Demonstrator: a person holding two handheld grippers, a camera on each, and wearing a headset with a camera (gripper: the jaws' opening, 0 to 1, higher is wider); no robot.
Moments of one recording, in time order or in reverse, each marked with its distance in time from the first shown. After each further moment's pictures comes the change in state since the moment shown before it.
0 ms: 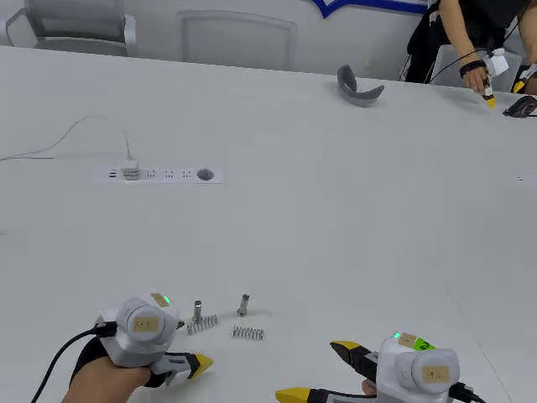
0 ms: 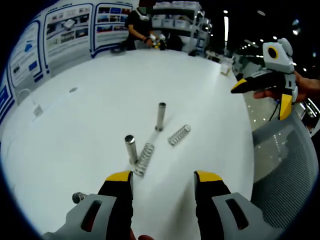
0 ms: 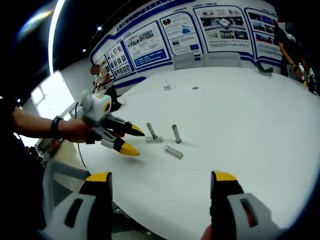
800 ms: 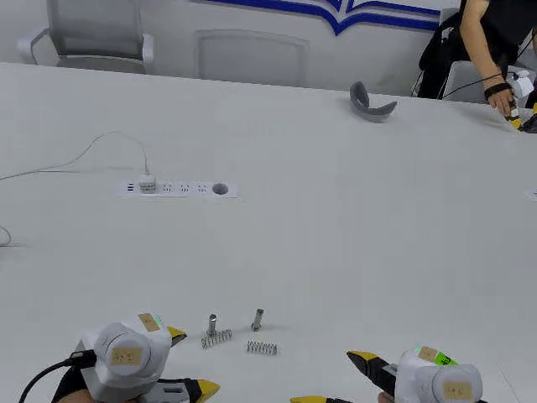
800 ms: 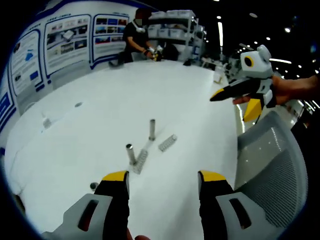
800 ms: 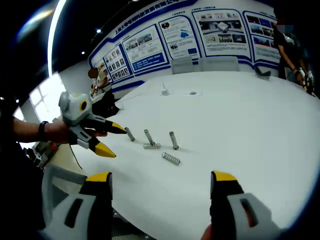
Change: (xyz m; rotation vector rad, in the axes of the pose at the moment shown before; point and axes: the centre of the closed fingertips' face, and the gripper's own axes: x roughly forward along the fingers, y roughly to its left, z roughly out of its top) left arm -0.051 -0.019 0.014 0.041 -0.074 -0.006; right arm -0.002 -0.004 0.014 0.000 -0.038 -0.025
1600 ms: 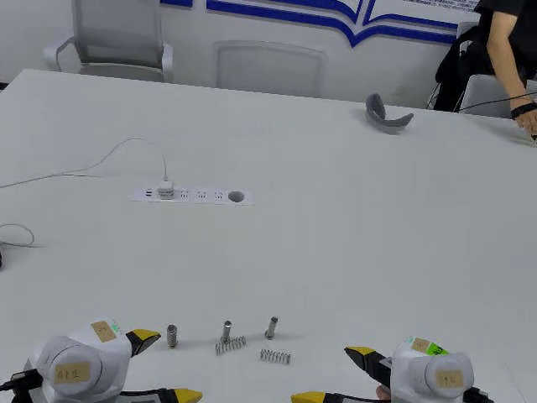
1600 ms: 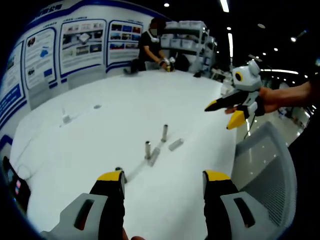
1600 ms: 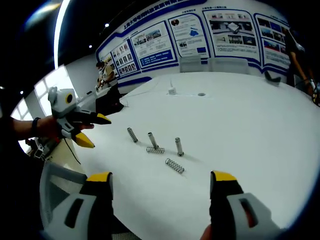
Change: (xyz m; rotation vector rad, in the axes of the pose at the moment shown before) left arm -0.064 0.010 0.003 -0.059 -0.085 0.065; right arm 0.018 0.005 0.013 -0.058 0.022 0.040
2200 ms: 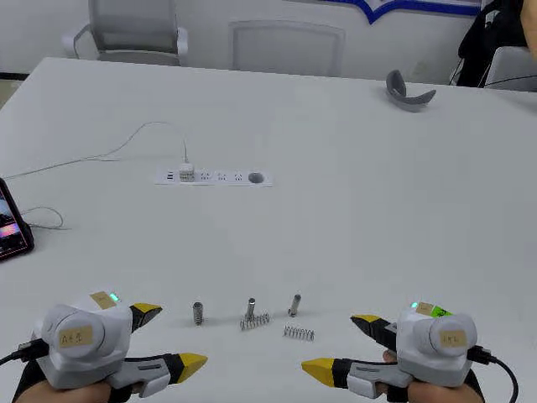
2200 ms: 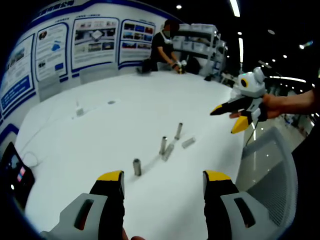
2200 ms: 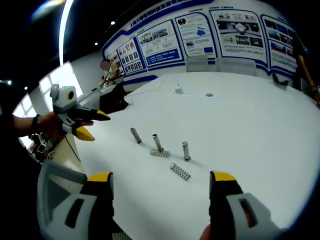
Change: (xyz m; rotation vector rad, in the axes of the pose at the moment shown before) left arm -0.020 0.028 -0.008 -0.073 -0.021 0.071; right arm 0.023 0.007 0.003 -0.038 0.018 0.046
